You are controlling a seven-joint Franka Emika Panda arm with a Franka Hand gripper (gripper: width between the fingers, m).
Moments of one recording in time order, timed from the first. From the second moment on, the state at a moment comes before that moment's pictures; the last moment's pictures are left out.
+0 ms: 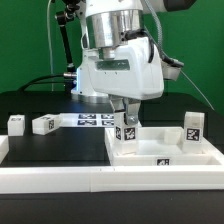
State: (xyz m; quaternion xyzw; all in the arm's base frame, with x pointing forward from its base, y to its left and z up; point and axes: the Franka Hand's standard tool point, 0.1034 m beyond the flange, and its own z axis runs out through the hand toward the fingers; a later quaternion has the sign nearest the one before) arm 0.587 0.004 0.078 -0.78 0.63 0.00 0.08
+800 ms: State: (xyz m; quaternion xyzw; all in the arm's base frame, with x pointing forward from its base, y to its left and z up) arm 0.588 0.004 0.078 -0.56 0.82 0.02 0.10
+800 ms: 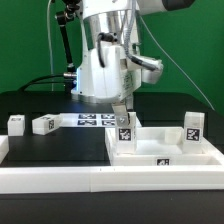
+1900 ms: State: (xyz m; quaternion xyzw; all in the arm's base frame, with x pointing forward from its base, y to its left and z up) arm 0.588 0.008 0.077 -0.40 0.91 0.05 0.11
